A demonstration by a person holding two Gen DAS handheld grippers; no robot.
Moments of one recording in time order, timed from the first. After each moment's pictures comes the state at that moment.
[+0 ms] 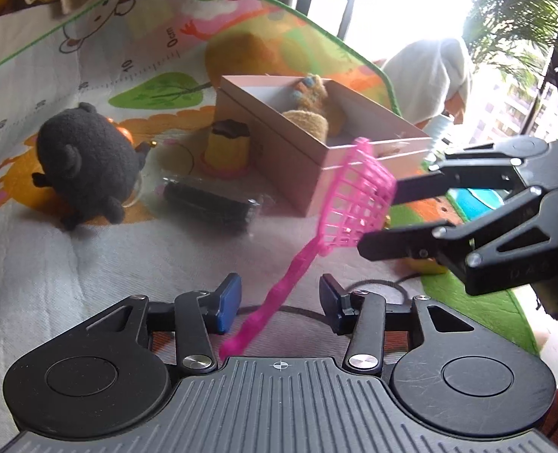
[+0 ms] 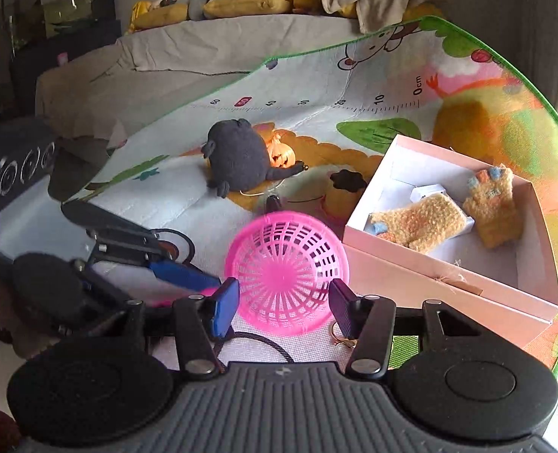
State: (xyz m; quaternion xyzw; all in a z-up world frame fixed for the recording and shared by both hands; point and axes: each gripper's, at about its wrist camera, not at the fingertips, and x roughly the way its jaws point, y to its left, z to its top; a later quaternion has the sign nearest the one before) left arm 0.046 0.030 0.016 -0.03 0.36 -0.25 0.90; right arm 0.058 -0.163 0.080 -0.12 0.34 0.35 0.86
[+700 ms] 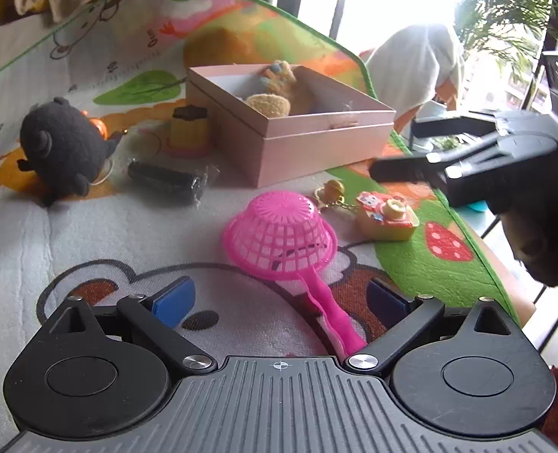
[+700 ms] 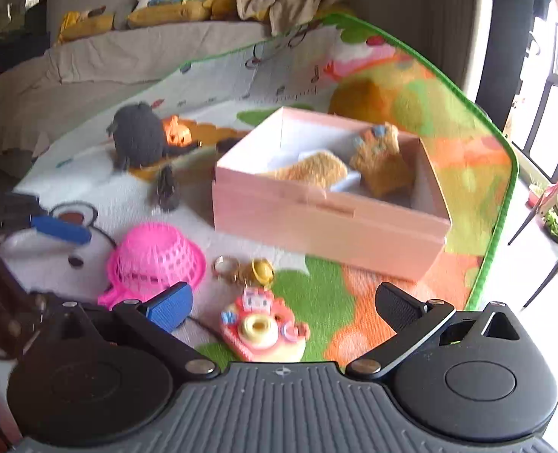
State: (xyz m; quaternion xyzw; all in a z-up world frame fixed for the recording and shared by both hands) left arm 0.008 -0.004 0.015 0.00 0.36 -0.22 0.91; right arm 0.041 -0.232 0.044 -0.14 0.32 0.22 0.91
